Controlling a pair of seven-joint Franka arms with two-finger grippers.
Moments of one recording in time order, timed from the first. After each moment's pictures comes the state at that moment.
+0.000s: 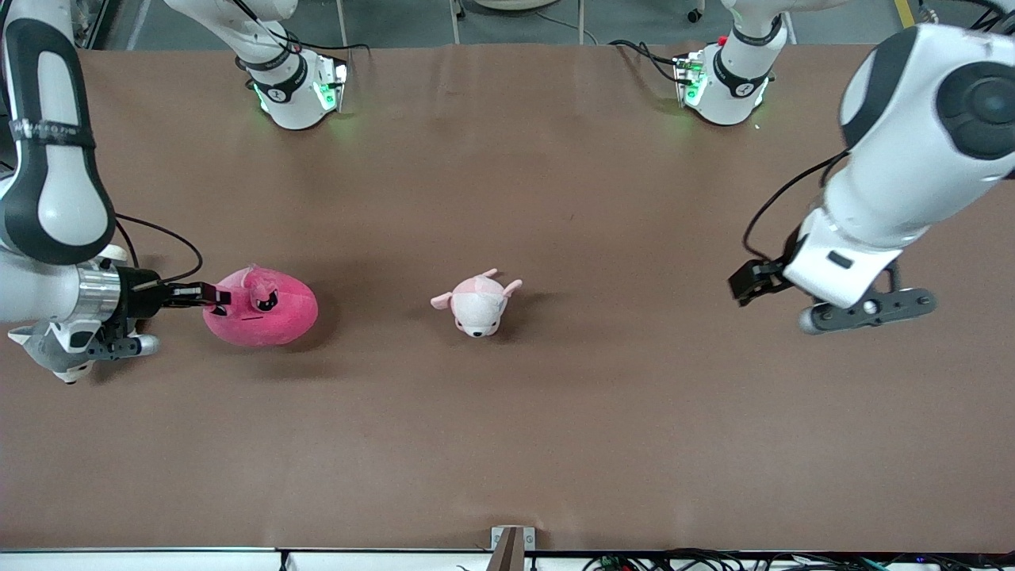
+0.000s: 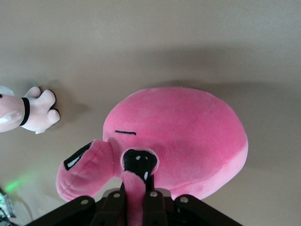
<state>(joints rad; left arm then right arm) 0.05 0.33 -0.42 -1.27 0.19 1.58 -0.45 -0.13 0.39 0.00 -1.66 0.41 1.71 -0.29</state>
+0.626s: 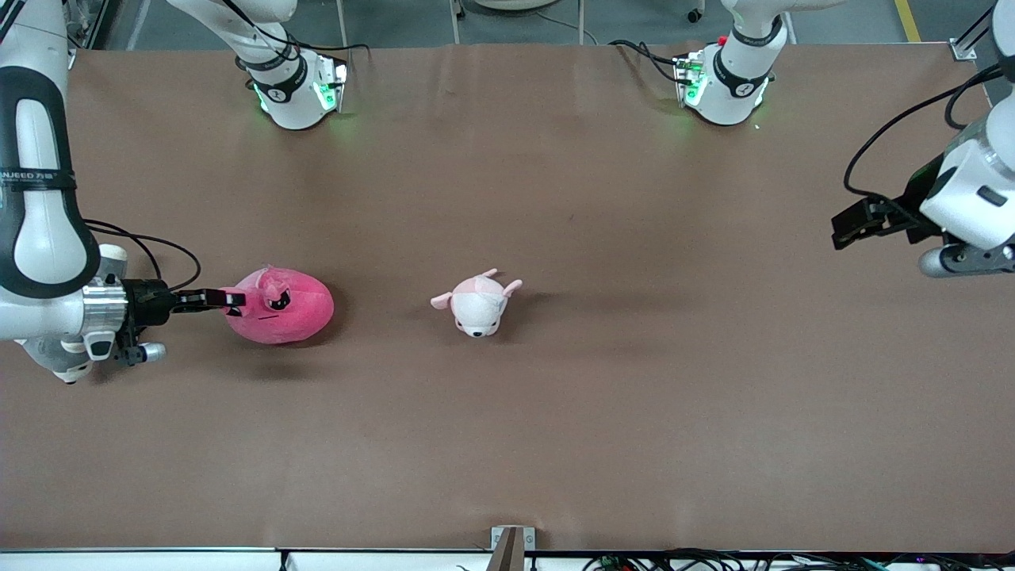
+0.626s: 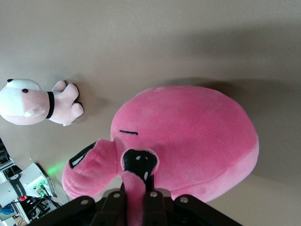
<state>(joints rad) 0.04 0.15 -0.19 -1.37 0.05 1.47 -0.20 -0.18 0.47 0.00 -1.66 0.55 1.66 -0.37</state>
